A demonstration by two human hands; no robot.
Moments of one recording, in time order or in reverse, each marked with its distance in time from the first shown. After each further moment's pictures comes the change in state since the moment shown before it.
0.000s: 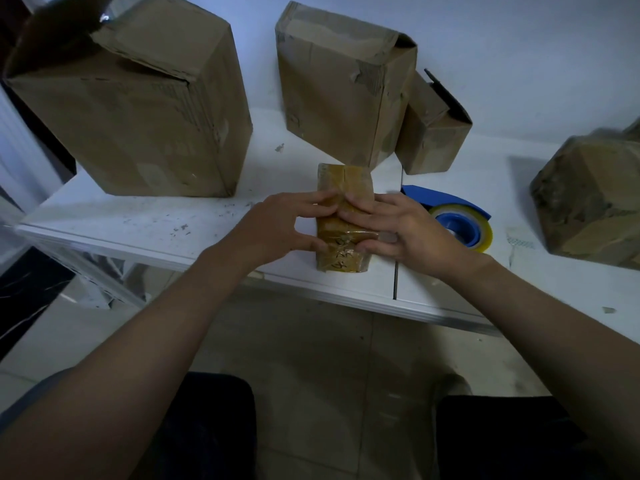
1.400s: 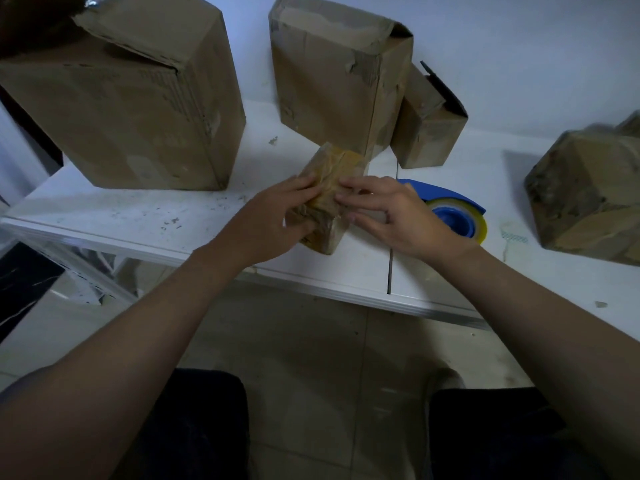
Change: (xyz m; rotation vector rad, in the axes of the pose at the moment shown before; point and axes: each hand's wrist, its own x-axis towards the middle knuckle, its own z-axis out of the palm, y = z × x) left_hand 0.002 -0.021 0.014 0.038 0.186 0.132; right_hand 0.014 -0.001 0.000 0.065 0.116 0.062
